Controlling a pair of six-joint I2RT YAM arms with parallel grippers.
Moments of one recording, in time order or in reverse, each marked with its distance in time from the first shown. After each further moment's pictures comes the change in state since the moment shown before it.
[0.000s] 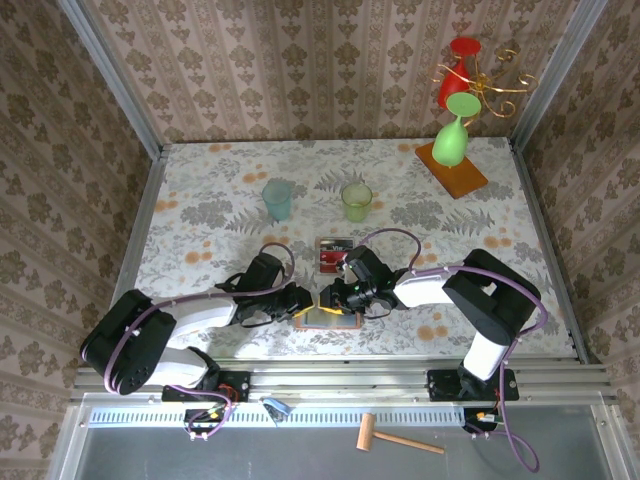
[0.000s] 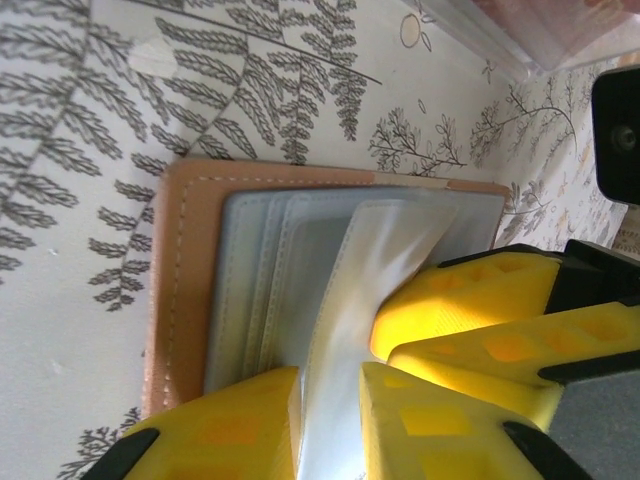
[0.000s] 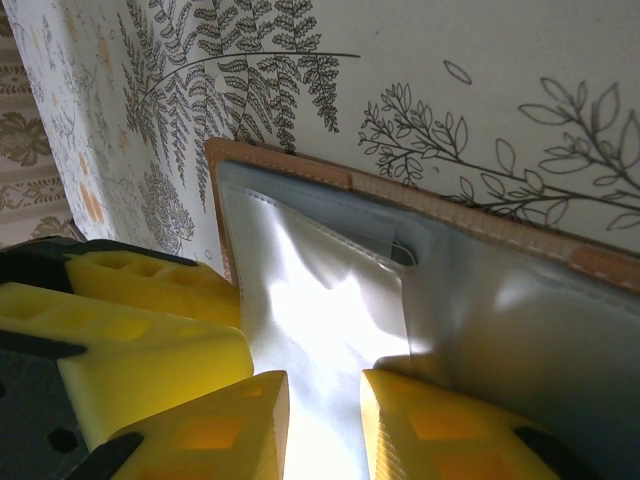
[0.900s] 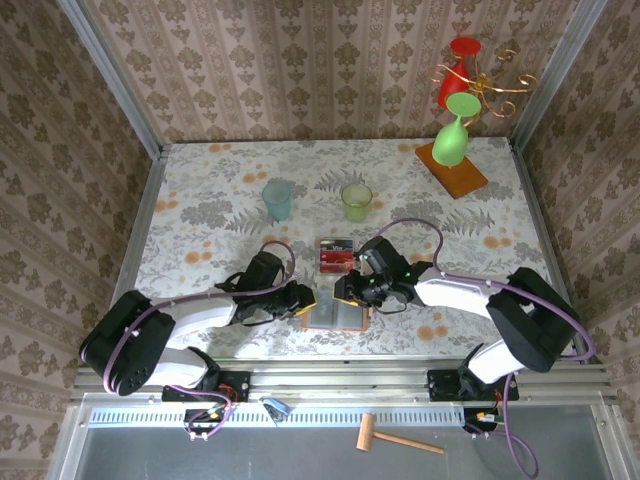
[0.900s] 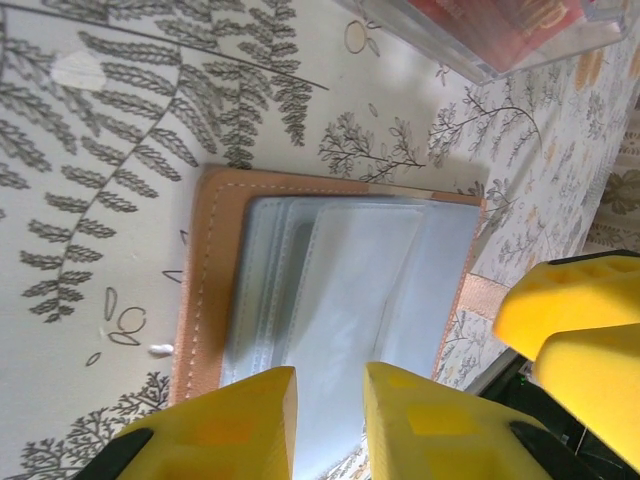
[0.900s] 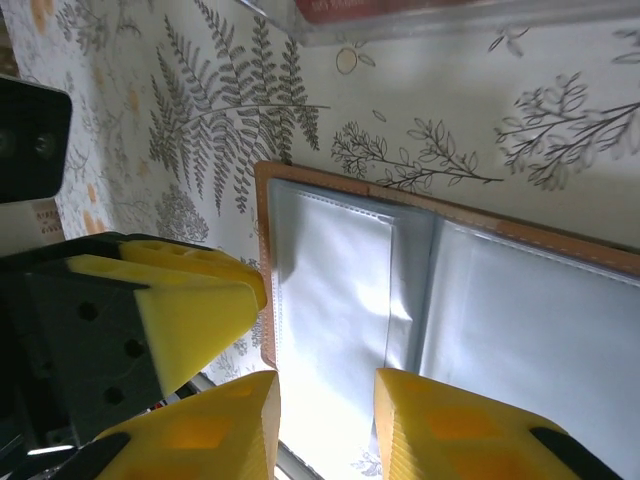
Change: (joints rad) left arm 0.000 -0.006 0.008 0.028 0.019 -0.011; right arm -0.069 -0.245 0.000 -0.283 0.073 -0.069
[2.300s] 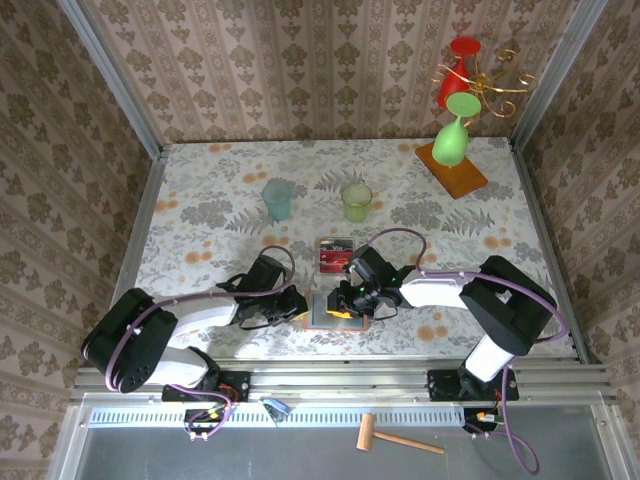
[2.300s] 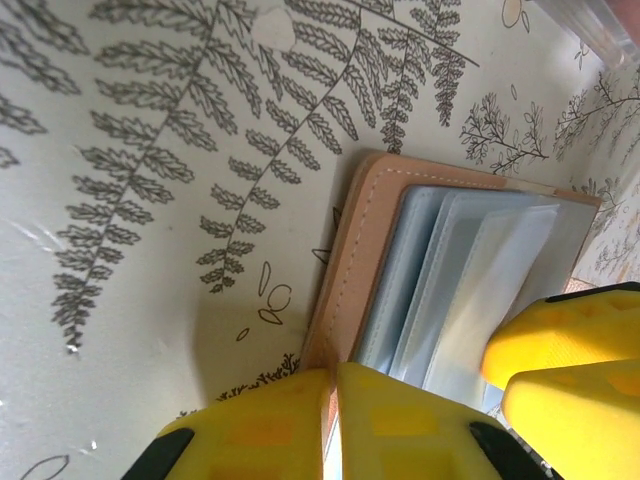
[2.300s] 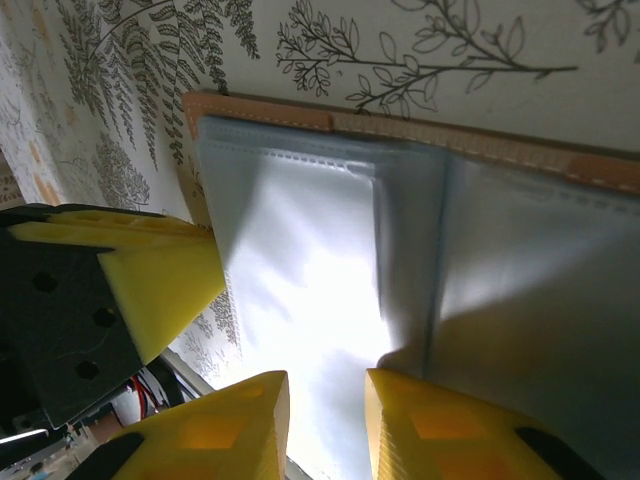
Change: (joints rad) left arm -0.005 0.019 -0.004 -0.111 -0.068 0.054; right arm 0.071 0.148 0.011 0.060 -0.055 0.061
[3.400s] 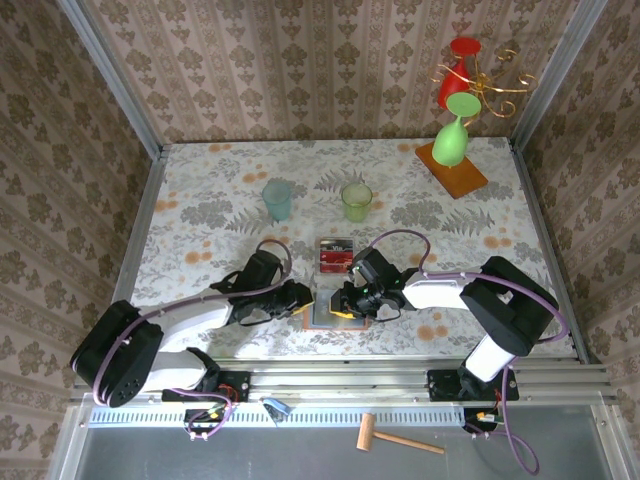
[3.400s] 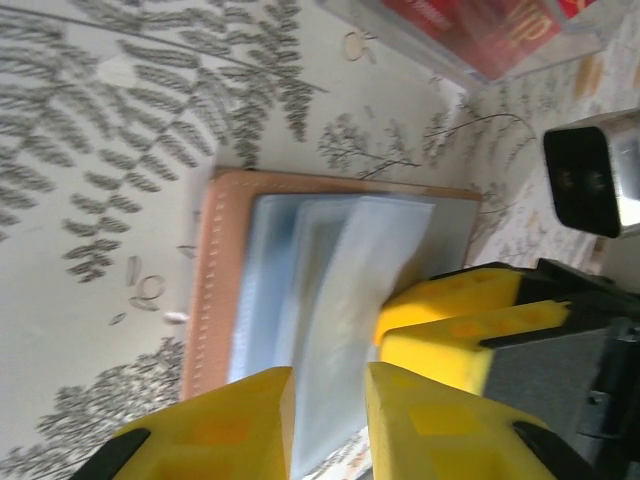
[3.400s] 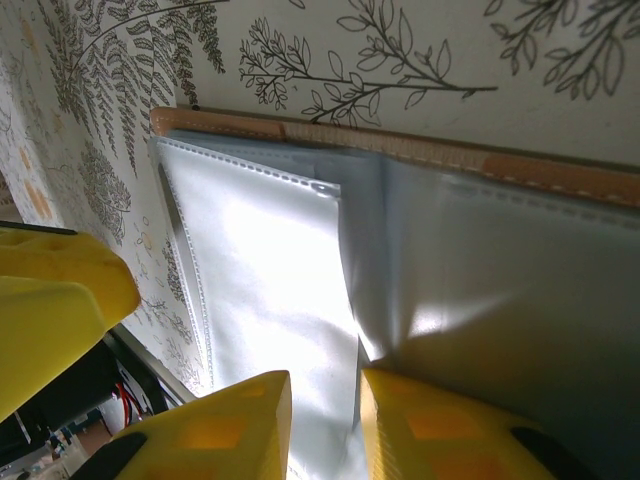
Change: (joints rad) left arm 0.001 -0.082 0.021 0.026 0.035 -0.063; right arm -0.019 -0.003 -0.040 0.044 0.010 -0.018
